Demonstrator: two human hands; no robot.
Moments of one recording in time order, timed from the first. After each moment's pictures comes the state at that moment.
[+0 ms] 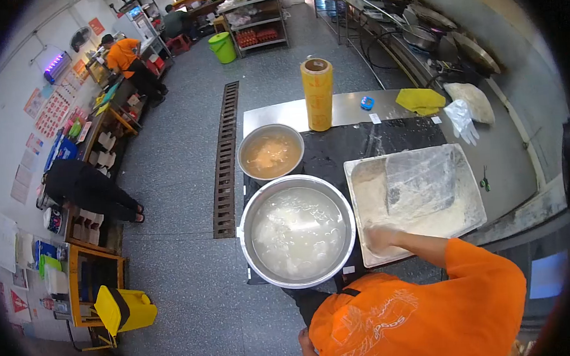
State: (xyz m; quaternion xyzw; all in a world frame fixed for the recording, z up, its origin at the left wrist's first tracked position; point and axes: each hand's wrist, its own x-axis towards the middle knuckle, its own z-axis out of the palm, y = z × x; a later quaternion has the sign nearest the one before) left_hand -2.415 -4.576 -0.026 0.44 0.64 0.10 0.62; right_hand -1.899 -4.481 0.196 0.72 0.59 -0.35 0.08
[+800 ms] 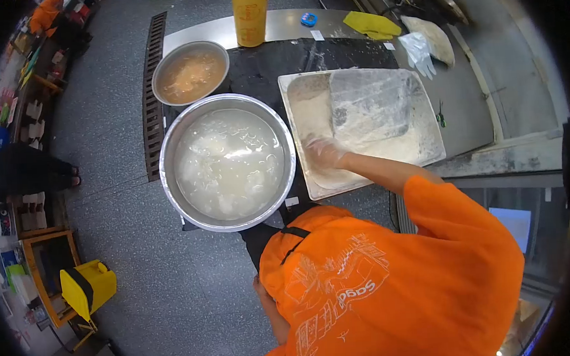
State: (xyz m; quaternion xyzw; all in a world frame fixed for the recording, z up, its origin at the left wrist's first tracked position) left_hand -2.412 -4.588 0.013 0.28 0.63 0.15 0.71; right_hand -1.884 -4.487 0.164 0.68 0.72 -0.12 0.11
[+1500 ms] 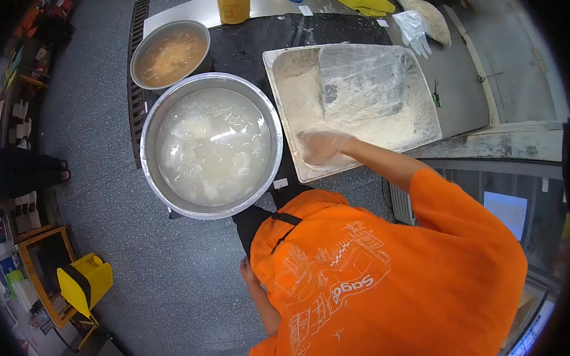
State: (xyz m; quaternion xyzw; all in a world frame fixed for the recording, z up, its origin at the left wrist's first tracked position) left_hand -2.413 -4.569 0.026 0.27 0.63 0.14 0.72; right_hand -1.908 -4.488 0.248 0.70 0.57 -0.42 0.06
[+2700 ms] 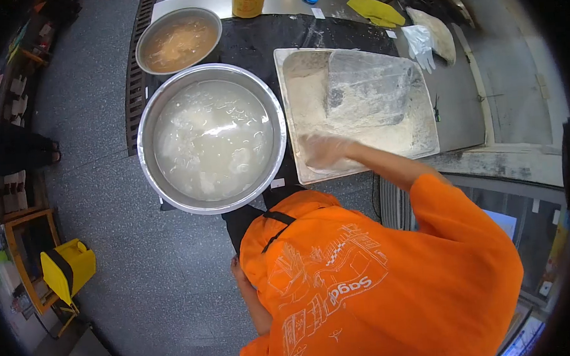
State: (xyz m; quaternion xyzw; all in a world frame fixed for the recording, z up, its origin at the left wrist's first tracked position) left_hand -2.417 -4.583 0.001 0.25 0.62 0.18 0.72; right_hand -1.903 -4.482 0.255 0.68 0.58 -0.44 0.10
